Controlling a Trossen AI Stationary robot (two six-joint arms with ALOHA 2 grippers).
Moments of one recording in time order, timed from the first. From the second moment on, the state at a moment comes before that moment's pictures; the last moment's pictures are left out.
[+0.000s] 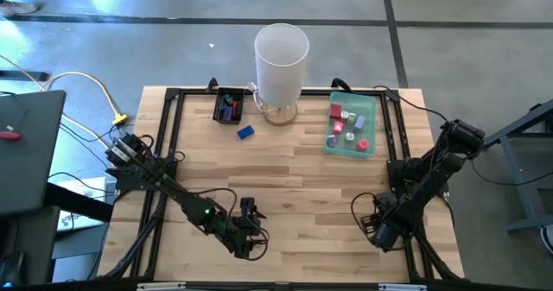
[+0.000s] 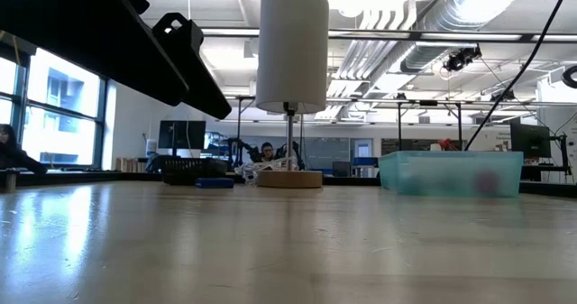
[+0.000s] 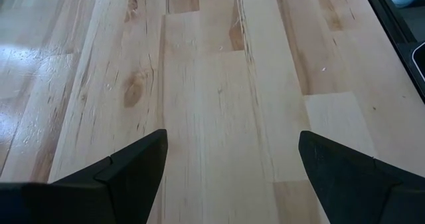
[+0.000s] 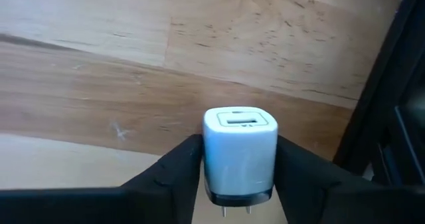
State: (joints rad) left arm -0.63 1.73 1.01 -0.02 -0.47 -0.36; right arm 0.95 1.51 0.69 -0.83 -0.05 2.30
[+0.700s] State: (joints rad) left arm -0.61 1.65 1.01 -0.20 -0.32 -0.40; right arm 0.87 1.51 0.81 -0.70 0.42 1.88
